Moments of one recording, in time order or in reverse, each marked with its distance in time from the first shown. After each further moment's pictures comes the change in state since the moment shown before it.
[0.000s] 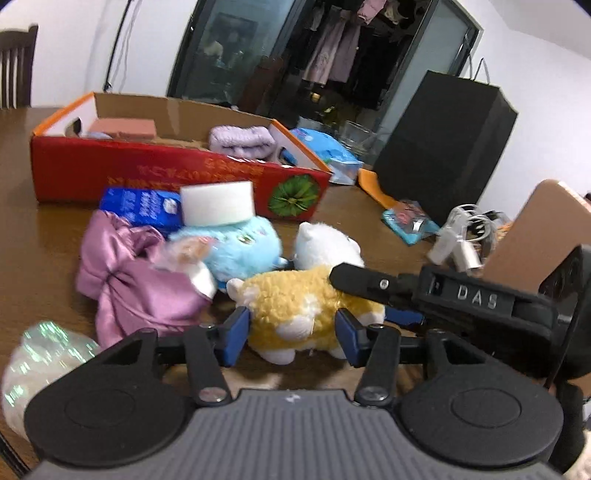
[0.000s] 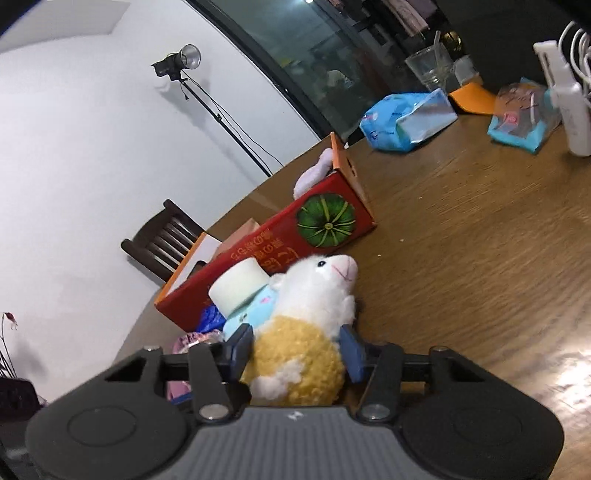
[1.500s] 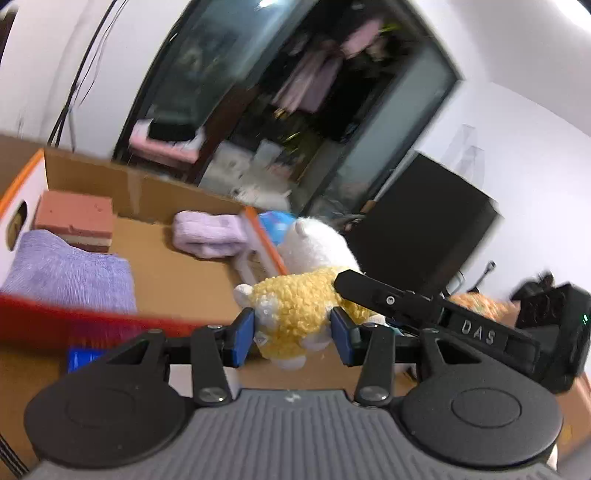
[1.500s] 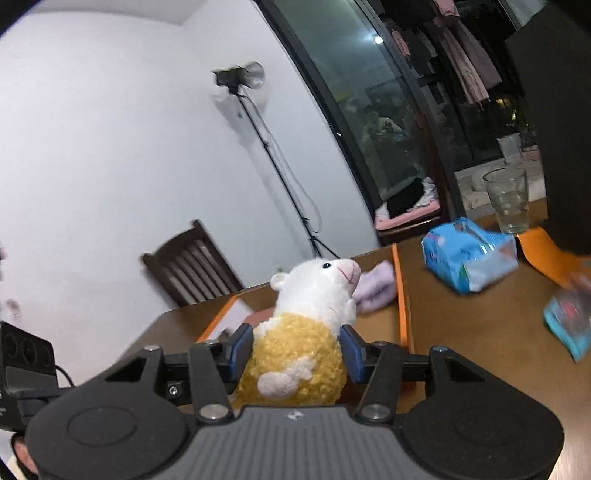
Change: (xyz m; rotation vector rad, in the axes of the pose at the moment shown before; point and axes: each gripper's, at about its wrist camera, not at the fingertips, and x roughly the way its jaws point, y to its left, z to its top) left arm 0.043 0.046 0.153 -0.122 -0.047 -0.176; right arm 0.041 0.058 0.132 -0.253 -0.073 -0.003
